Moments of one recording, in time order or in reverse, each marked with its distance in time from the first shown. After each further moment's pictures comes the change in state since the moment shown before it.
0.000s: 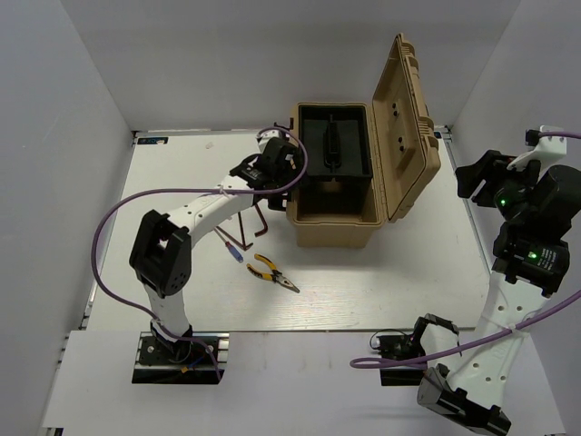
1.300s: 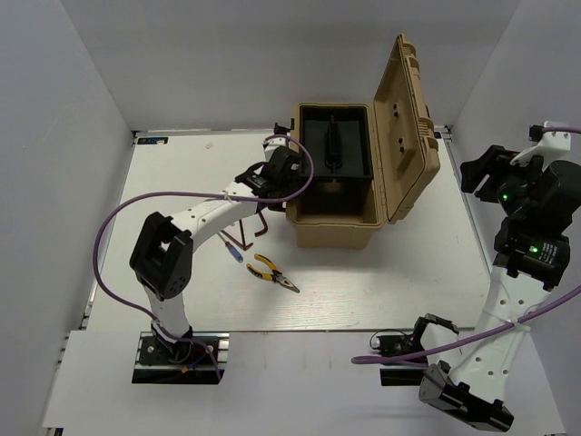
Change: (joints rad) left arm -0.044 -0.011 -0.055 0.019 -0.062 0.052; right arm 0.000 0.025 0.002 0.034 0.037 0.003
